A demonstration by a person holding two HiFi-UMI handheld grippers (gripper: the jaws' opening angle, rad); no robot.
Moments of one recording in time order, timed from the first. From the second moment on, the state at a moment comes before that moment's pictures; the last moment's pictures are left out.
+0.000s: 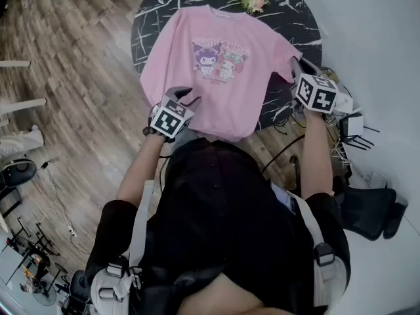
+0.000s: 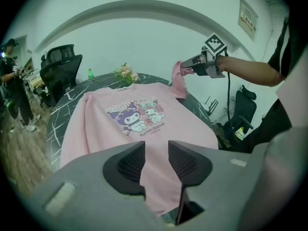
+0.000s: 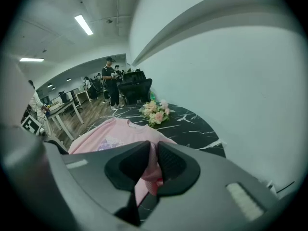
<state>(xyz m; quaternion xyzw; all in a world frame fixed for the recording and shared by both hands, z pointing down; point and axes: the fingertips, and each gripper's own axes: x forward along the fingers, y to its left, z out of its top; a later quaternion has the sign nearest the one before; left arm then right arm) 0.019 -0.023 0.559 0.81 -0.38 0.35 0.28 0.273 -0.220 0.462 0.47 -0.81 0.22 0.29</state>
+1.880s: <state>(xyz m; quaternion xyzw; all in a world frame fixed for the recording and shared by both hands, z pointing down) -0.219 -0.016 0.586 0.80 -0.37 0.33 0.34 -0.092 -0.214 0.572 0.38 -0.81 0.30 0.34</state>
